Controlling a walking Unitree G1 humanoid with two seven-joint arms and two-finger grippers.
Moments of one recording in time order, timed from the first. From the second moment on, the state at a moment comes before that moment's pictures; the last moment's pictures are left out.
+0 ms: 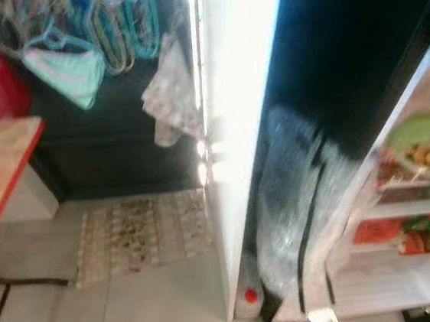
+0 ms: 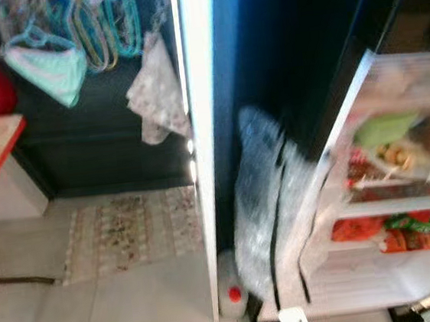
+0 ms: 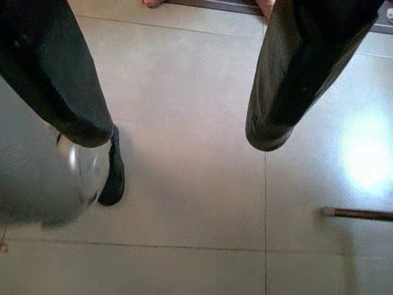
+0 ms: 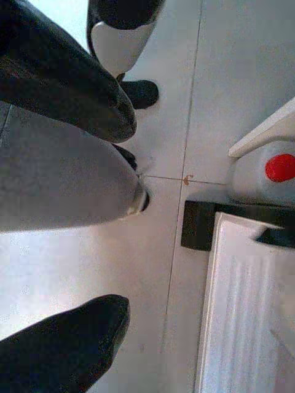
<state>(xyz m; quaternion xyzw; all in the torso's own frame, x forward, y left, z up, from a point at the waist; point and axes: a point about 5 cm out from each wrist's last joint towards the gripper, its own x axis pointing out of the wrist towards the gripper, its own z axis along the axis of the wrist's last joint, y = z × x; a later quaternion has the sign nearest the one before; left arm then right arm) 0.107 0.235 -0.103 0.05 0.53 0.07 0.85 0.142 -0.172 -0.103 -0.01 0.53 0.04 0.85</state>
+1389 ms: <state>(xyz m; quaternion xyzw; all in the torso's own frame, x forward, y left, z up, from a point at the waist) 0.102 0.240 -0.103 0.03 0.52 0.09 0.85 0.147 -0.172 -0.101 0.00 0.51 0.03 0.86</state>
